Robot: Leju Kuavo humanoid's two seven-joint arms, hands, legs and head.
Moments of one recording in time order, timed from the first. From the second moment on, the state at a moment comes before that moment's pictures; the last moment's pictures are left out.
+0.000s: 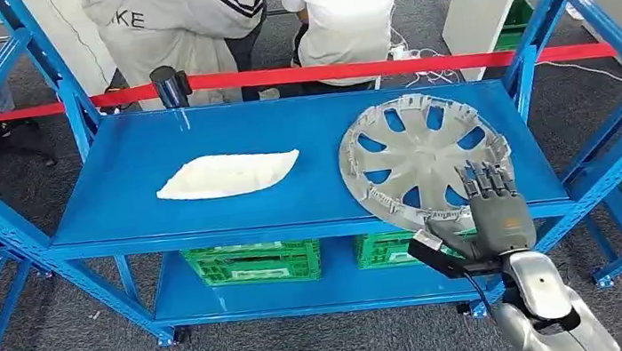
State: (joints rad) left arm -0.07 -0.08 0.21 -0.17 -0.50 0.10 0.10; right arm -0.06 -0.27 0.17 -1.24 1.16 -0.17 -0.04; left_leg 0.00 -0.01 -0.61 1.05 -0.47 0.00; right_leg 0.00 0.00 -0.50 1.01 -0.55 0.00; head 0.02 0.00
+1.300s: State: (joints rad) left arm -0.09 -0.08 0.22 -0.17 -0.53 0.10 0.10; right arm -0.20 -0.24 0.11 -1.04 1.15 -0.21 -0.03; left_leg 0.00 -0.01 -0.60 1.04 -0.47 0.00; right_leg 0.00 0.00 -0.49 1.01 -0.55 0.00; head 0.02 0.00
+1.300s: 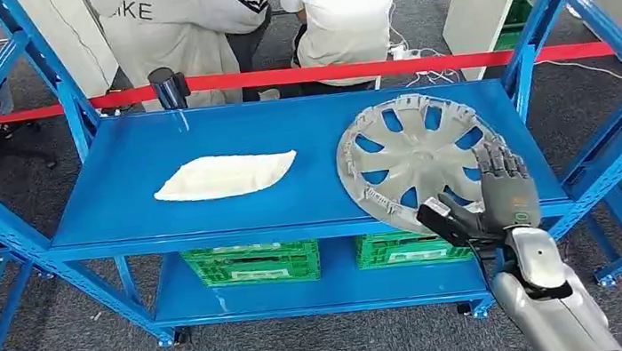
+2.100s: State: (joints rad) left arm -0.10 -0.09 0.22 -0.17 -0.54 0.09 0.09; right arm -0.39 -0.15 0.15 -0.76 1.09 -0.22 -0.08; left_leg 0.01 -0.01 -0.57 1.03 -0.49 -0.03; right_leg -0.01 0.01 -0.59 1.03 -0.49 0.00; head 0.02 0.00
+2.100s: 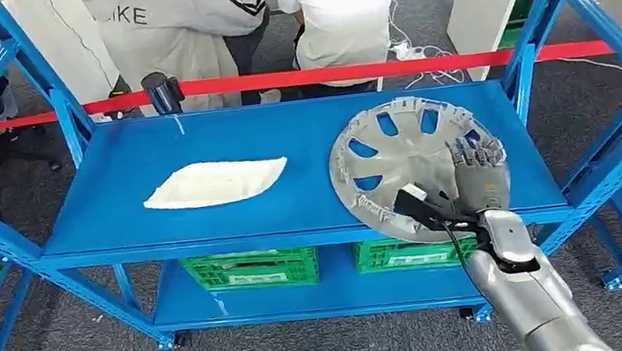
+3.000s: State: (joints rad) left arm -0.11 -0.09 0.22 -0.17 -0.56 0.09 0.10; right arm -0.52 -0.06 0.27 -0.58 1.06 -0.21 -0.11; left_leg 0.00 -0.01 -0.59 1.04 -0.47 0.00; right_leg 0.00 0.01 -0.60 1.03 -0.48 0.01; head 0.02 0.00
